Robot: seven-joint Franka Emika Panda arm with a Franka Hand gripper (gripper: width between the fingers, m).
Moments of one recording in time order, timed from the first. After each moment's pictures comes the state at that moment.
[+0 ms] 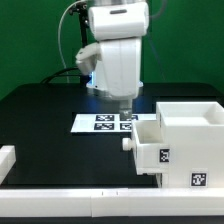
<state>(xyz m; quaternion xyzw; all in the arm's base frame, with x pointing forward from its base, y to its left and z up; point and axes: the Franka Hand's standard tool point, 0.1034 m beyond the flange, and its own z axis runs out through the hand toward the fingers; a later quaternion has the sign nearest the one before) 0.561 -0.023 0.111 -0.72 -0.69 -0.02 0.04</state>
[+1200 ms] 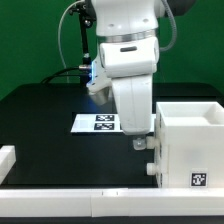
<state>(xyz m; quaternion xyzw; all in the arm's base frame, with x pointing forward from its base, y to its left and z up) 0.569 0.014 0.067 -0.73 -0.68 -0.03 0.05</state>
